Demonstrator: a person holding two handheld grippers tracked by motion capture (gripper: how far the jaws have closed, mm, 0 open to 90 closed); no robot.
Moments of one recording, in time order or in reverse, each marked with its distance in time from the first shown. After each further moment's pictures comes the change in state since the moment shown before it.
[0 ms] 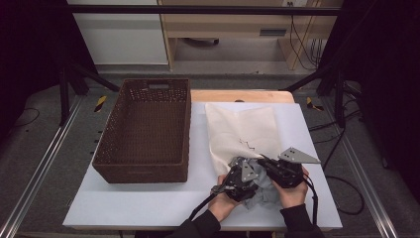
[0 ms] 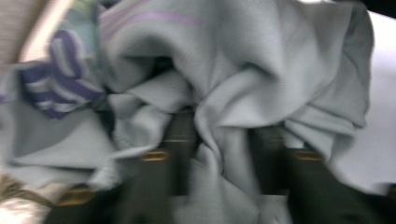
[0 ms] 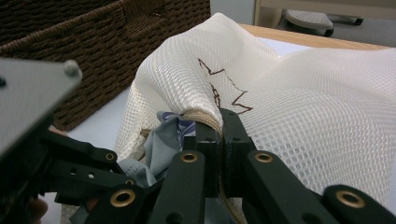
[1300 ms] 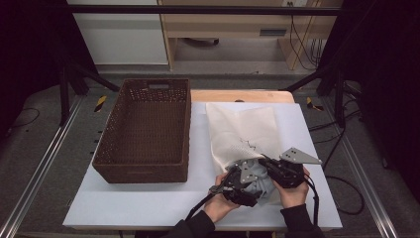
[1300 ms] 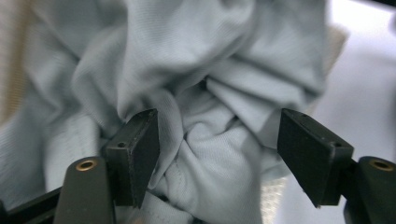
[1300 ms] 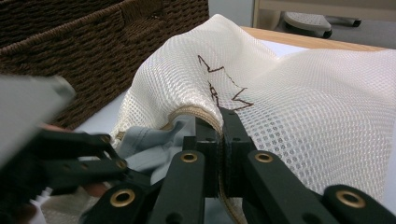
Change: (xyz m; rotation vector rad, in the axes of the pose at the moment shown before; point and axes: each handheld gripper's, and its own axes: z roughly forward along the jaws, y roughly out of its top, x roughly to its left) left arm -0.006 -0.006 0.004 0.063 -0.025 0.076; right arm -0.002 -0.001 -0.002 -0.009 -0.003 0.002
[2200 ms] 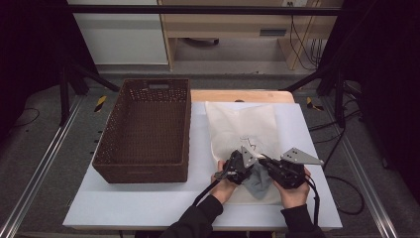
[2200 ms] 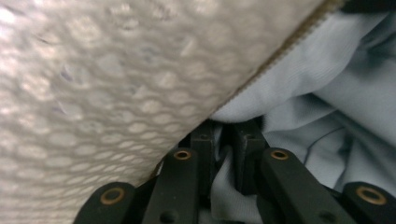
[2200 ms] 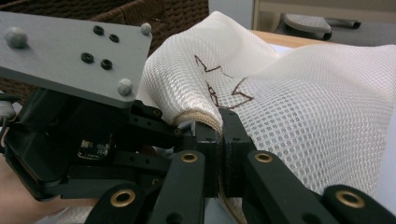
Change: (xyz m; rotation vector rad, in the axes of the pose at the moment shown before) left arm 0.036 0.020 0.021 -0.058 0.198 -0.033; right arm 0.000 0.001 -0.003 -0.009 0.004 0.001
